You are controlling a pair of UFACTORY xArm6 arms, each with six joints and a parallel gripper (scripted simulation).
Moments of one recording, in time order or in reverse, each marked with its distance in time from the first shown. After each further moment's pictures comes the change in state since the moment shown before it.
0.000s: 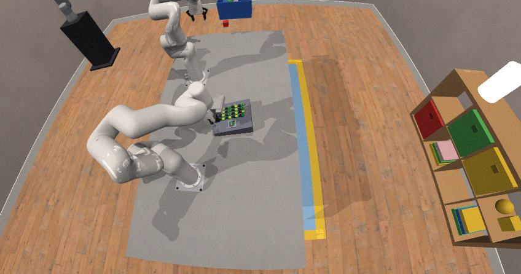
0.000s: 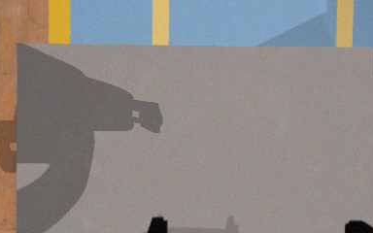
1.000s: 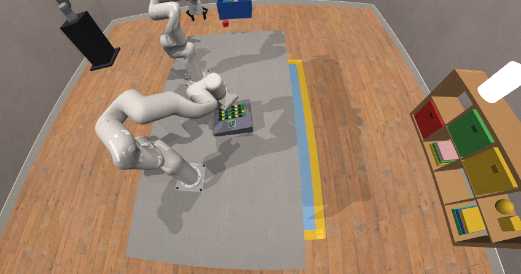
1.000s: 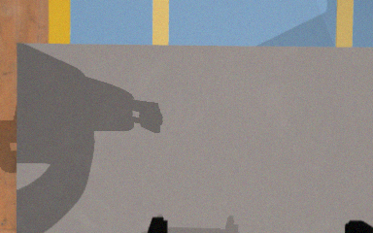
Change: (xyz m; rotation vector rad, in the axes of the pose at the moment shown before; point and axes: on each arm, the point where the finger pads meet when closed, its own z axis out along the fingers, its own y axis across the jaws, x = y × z) left arm 0.000 0.000 0.000 0.000 0.000 0.000; right arm 0.037 -0.074 -0.029 0.155 -0.214 0.628
